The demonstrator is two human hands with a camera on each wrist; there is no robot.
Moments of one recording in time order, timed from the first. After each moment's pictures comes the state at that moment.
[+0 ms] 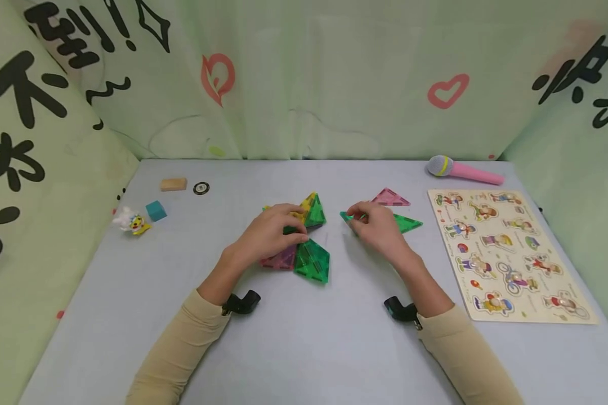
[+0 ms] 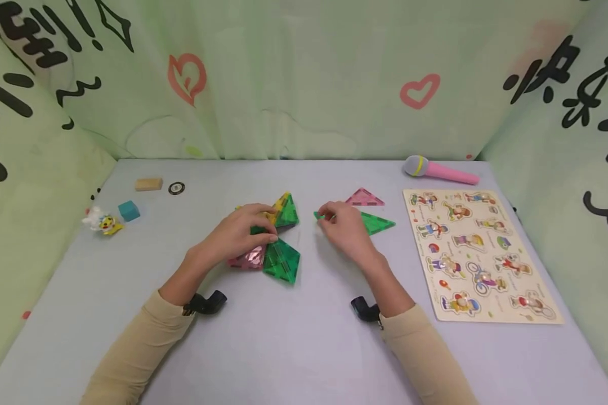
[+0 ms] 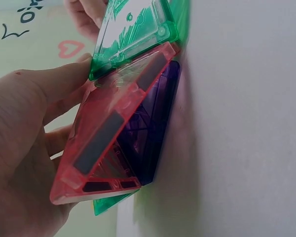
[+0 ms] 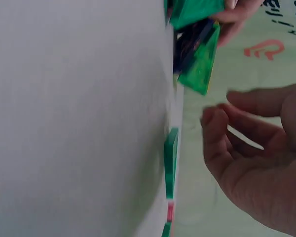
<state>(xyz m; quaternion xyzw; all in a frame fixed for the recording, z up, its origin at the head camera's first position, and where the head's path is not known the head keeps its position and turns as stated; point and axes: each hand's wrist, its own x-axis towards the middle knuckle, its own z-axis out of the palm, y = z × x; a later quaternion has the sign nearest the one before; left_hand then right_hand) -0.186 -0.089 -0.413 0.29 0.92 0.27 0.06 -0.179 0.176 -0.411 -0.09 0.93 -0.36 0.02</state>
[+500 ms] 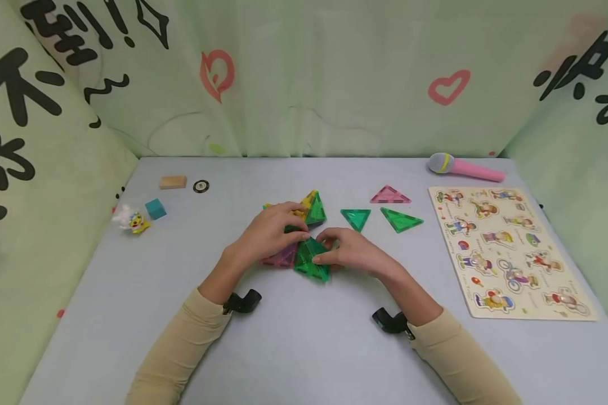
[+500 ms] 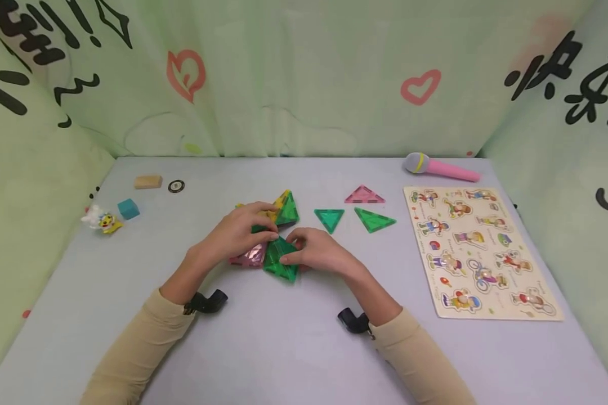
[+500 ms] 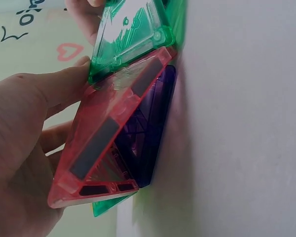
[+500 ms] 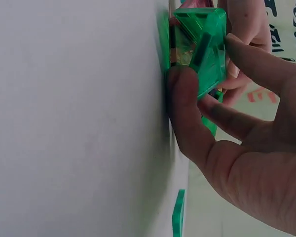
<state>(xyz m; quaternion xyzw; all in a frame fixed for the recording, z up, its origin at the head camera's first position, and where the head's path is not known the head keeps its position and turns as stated) -0.186 -0.086 -0.413 0.31 0.92 0.25 0.04 -0.152 0.139 -0.408 -0.12 0.85 -0.44 0.27</state>
